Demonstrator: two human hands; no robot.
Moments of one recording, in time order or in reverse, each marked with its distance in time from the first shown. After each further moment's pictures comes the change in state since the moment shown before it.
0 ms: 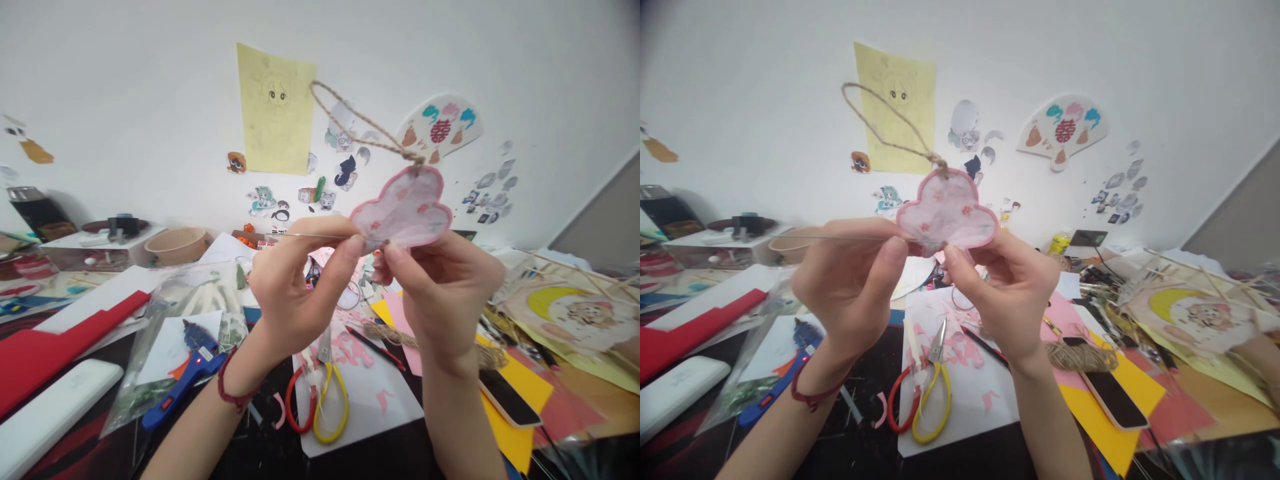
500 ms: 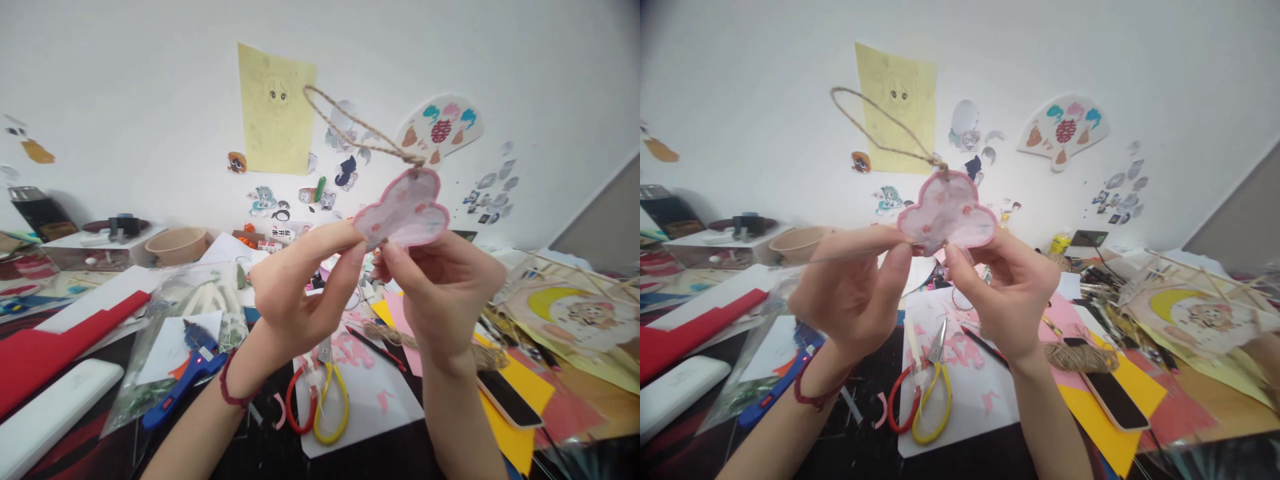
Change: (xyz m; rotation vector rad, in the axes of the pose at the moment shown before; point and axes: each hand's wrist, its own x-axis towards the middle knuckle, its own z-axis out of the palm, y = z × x) left_hand -0.003 -0.003 -0.002 0.133 0.001 0.157; right_hand -0.001 0.007 0.000 -0.109 0.010 -0.095
